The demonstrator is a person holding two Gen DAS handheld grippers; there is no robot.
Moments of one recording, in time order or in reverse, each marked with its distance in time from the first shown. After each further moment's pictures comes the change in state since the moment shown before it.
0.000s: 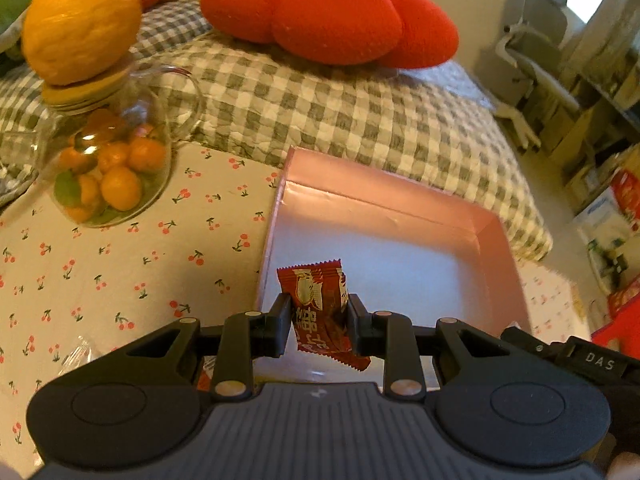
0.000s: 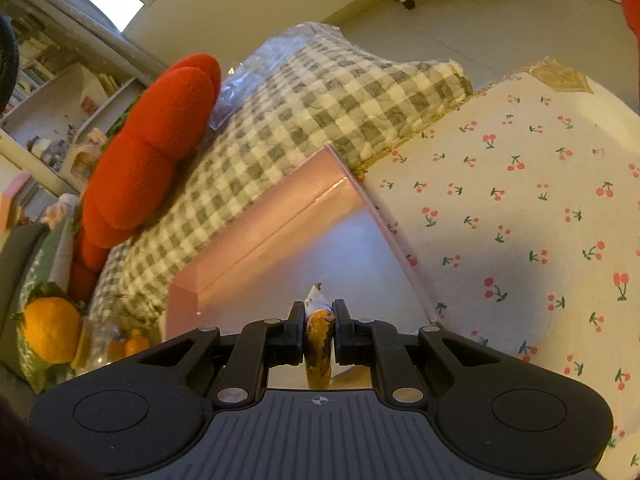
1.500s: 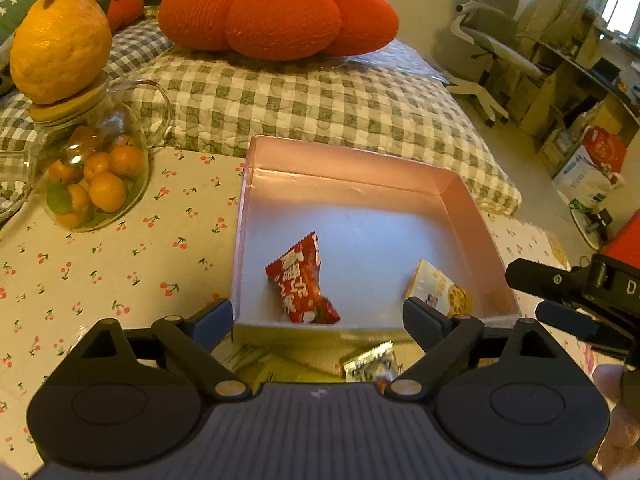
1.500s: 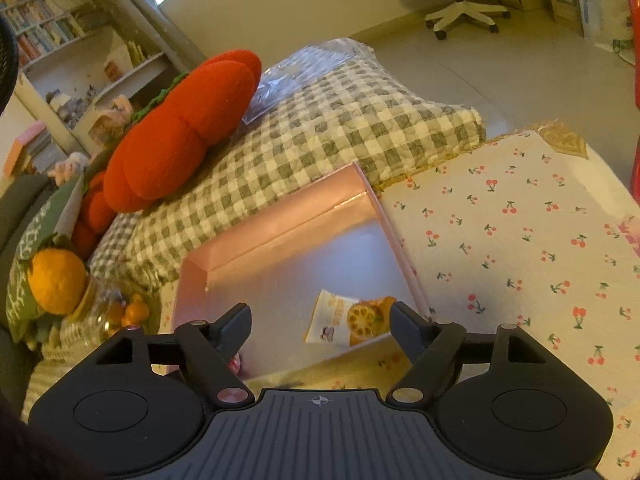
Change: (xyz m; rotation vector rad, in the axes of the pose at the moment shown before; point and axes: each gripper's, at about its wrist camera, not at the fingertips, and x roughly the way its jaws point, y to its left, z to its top) left arm -0.031 -0.010 -0.025 0.138 -0.015 -0.052; right arm -0.048 0.031 -0.010 -0.181 -0.021 -0.043
